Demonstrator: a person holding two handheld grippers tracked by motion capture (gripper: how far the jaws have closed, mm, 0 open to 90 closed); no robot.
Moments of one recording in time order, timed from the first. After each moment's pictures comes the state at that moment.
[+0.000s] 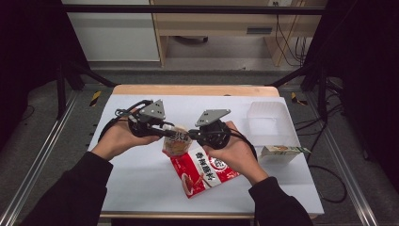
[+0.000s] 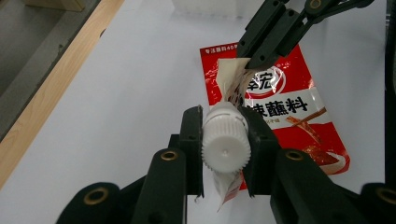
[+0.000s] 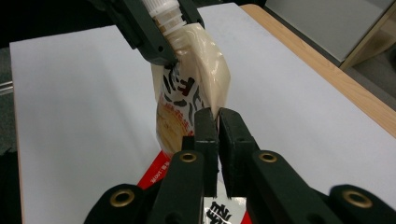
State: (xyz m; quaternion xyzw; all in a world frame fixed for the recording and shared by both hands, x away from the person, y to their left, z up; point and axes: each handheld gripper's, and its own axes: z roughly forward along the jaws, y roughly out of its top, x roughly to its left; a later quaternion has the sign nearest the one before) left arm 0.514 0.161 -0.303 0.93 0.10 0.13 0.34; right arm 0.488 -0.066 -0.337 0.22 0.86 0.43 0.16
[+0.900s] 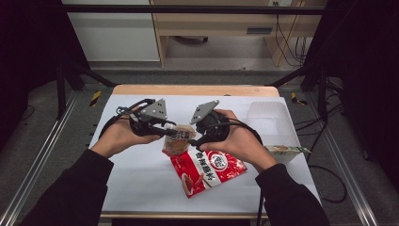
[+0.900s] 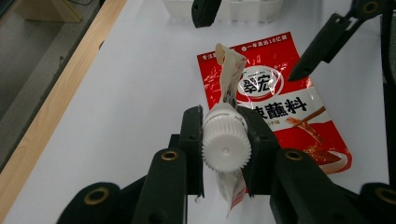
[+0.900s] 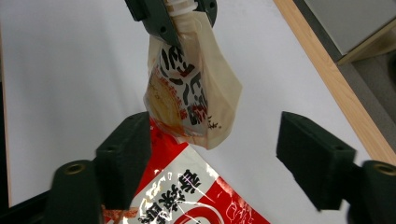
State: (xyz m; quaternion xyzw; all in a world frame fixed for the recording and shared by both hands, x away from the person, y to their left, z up) left arm 0.513 0.158 -0.296 0.93 0.07 0.14 0.34; right arm 0.498 -0.059 -0.309 0.13 0.92 0.33 0.18
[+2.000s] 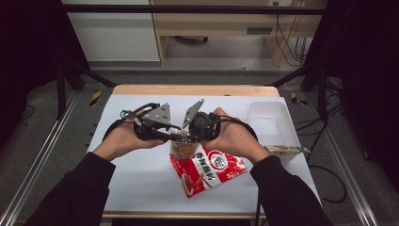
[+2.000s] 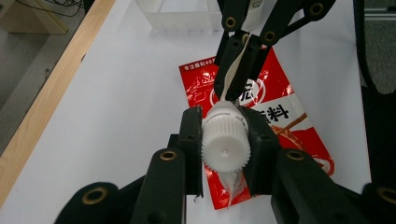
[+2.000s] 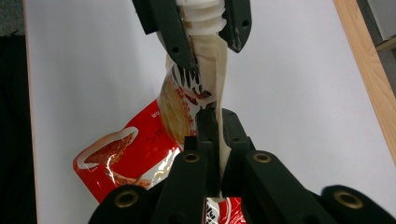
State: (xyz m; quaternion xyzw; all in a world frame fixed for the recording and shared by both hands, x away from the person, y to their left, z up) left arm 0.504 0.150 -0.301 0.92 0.05 0.13 0.36; right arm 0.500 -0.041 -0.306 0.09 0.95 0.26 0.13
